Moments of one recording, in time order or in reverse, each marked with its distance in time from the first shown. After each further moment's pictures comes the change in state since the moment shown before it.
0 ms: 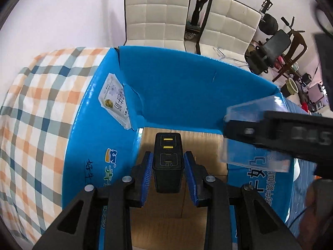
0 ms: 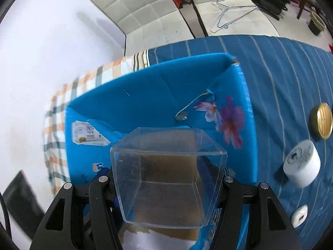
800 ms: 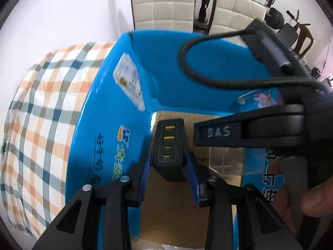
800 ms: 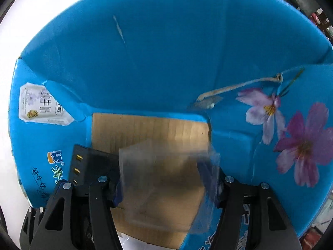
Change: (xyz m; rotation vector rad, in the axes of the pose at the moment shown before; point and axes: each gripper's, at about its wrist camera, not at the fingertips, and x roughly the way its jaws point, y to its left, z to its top) left arm 0.006 0.012 -0.026 0.010 0.017 0.084; right arm 0.104 0.031 0.019 -0.162 0.200 -0.158
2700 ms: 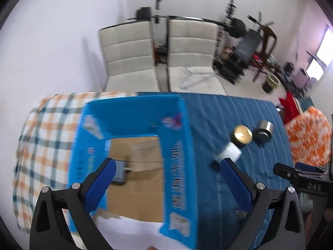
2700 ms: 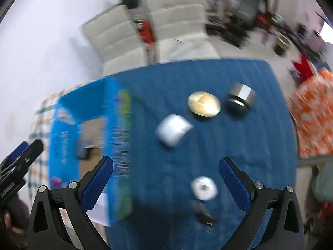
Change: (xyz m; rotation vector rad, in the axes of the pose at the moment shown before) left arm -0.149 -0.137 -0.018 0.173 -0.174 -0.088; right arm -0.210 -0.230 -0.228 0.213 -0.405 -0.004
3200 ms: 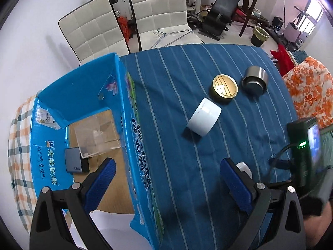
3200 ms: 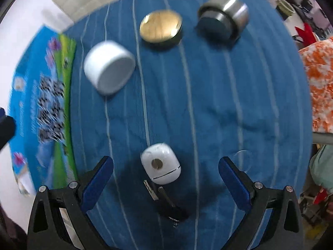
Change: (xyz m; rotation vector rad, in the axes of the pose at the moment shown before) left arm 0.074 -0.086 -0.026 0.178 0.225 -0.002; right arm 0.126 -0.082 -0.047 -0.021 0.298 -0.014
